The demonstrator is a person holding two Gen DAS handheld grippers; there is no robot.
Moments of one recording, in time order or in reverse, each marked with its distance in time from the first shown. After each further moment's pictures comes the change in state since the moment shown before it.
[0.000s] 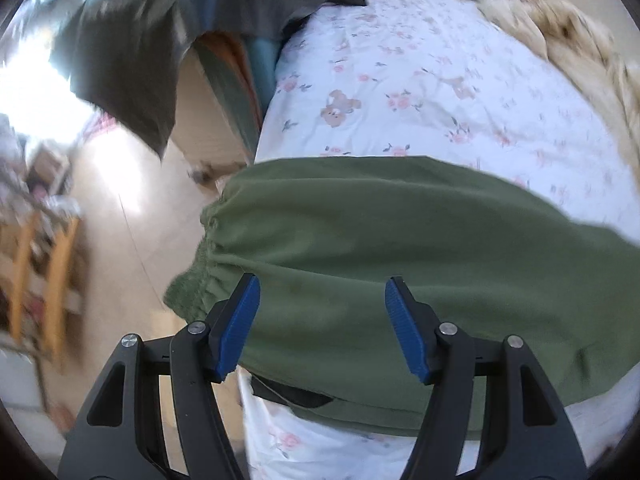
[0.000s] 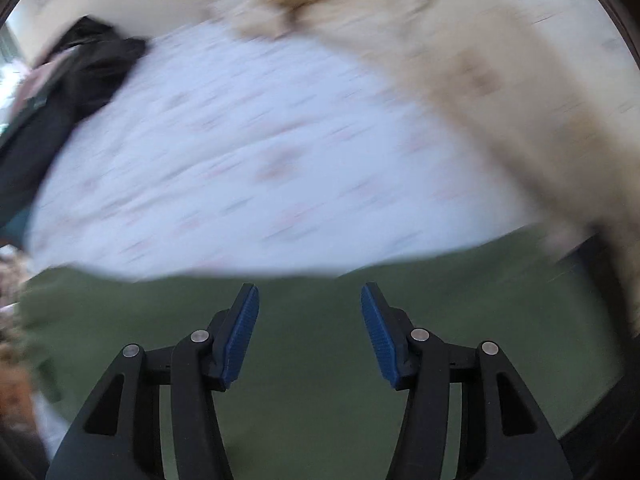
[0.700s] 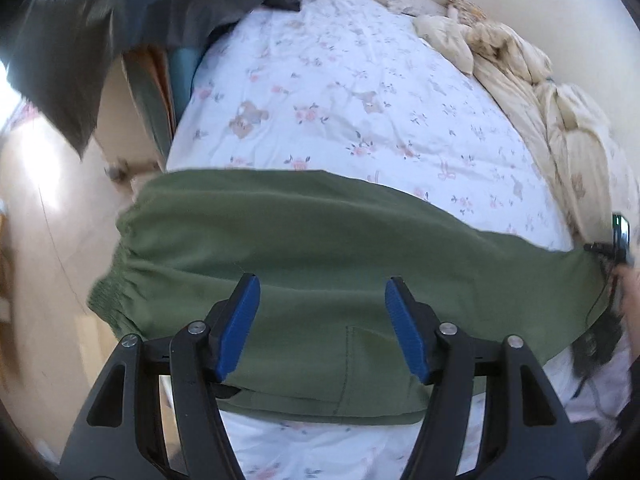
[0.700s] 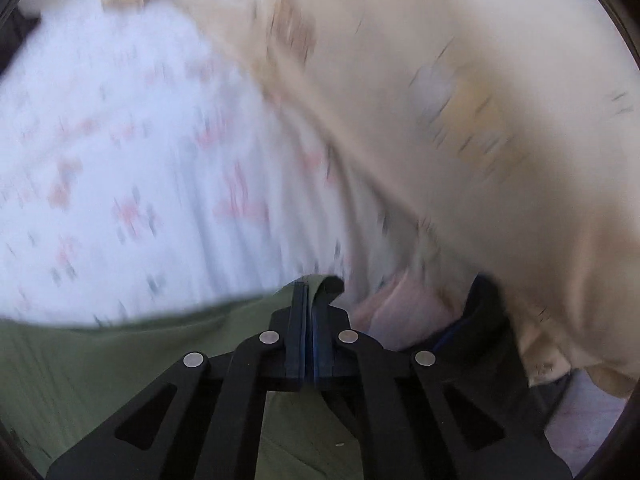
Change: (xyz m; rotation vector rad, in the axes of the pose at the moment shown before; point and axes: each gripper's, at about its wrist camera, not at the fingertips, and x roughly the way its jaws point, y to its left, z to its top) left arm -0.021 -0.002 0.021 -0.068 0.032 -0.375; right arm 0.017 -0.176 0.077 0.054 0.095 -0.432
